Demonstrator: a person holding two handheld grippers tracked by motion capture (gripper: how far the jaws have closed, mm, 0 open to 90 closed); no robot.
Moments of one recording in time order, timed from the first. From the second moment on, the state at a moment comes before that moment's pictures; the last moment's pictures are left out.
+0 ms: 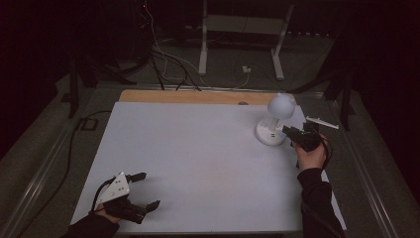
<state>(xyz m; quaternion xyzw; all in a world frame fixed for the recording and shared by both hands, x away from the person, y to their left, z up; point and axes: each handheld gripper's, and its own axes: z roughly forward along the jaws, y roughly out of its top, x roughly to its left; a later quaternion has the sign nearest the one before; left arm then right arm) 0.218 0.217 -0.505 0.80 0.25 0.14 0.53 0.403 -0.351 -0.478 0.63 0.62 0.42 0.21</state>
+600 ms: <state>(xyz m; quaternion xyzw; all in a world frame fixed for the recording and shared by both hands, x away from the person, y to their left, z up) 0.219 0.218 -0.505 0.80 0.26 0.15 0.53 0.408 -0.347 -0.474 0.63 0.63 0.41 0.21</state>
